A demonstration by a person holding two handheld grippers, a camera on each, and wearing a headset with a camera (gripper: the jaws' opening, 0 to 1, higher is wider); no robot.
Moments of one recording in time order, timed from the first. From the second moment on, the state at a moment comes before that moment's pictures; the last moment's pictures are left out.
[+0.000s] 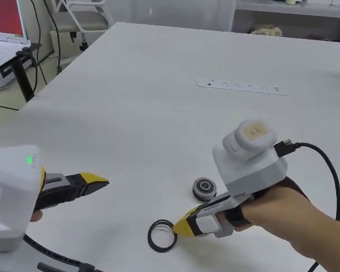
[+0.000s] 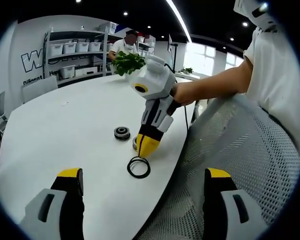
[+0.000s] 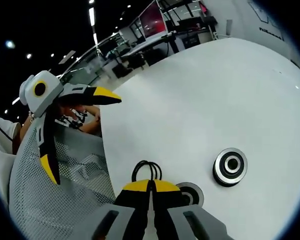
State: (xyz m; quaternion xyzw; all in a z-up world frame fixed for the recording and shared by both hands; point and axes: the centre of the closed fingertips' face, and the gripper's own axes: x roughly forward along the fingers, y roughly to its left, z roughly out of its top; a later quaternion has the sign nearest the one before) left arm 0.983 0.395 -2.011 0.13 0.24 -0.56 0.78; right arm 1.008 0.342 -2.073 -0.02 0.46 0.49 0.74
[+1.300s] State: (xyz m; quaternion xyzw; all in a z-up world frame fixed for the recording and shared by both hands) left arm 0.983 0.396 -2.012 0.13 0.24 -0.56 0.78; right arm 1.008 0.343 -2.073 -0.14 0.43 0.51 0.74
